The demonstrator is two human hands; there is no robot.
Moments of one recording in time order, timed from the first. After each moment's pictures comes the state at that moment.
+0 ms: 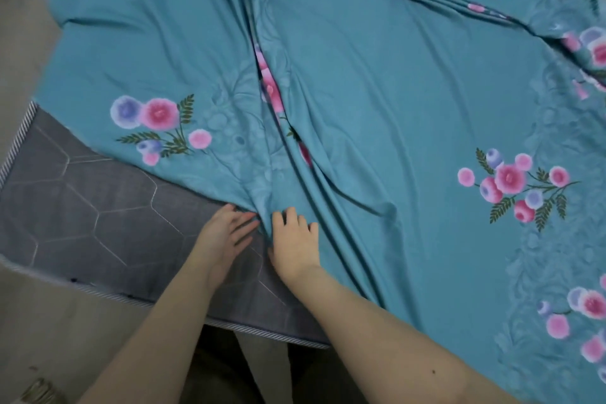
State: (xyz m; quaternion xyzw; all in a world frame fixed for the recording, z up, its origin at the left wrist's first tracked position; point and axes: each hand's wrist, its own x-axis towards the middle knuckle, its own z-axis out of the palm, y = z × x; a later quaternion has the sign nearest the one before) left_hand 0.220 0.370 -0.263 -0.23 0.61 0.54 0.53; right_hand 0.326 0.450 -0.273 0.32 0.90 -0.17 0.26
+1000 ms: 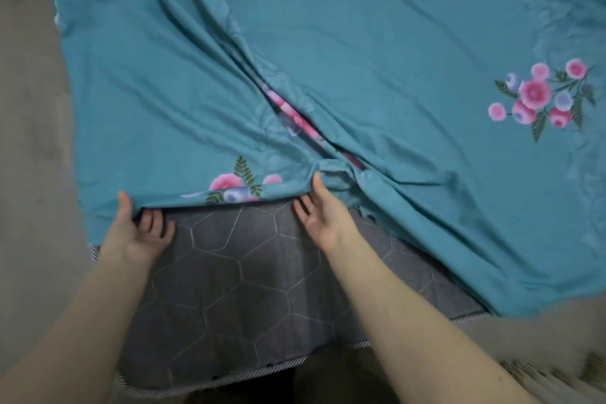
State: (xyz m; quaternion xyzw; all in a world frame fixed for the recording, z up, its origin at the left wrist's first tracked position) left_hand -0.088 0.364 -0.268 -0.19 0.73 0.47 0.45; right_hand 0.168 0.471 -0.271 0.59 -0.04 -0.76 -0.27
